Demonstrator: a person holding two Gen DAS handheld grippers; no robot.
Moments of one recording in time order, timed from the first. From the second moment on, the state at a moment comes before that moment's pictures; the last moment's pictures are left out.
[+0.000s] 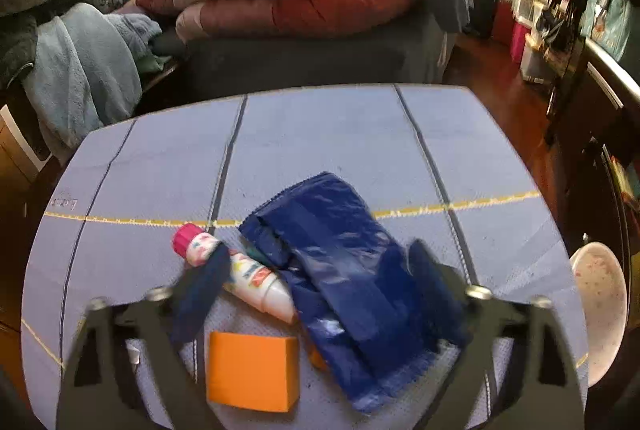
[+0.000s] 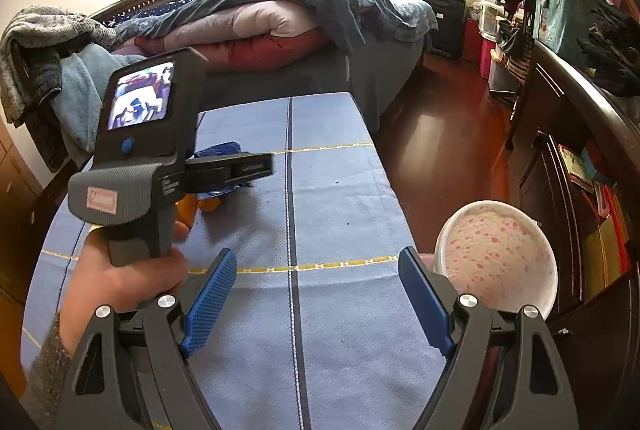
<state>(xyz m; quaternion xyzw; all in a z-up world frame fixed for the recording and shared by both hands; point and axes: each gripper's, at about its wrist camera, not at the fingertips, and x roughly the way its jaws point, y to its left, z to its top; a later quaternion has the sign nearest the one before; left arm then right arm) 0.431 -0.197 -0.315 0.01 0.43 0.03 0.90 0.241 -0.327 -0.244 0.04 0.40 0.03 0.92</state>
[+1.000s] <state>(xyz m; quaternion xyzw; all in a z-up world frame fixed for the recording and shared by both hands) 0.344 -0.023 -0.257 -0.14 0.35 -0.02 0.93 0.316 -0.193 -0.285 0.01 0.44 0.14 0.89</state>
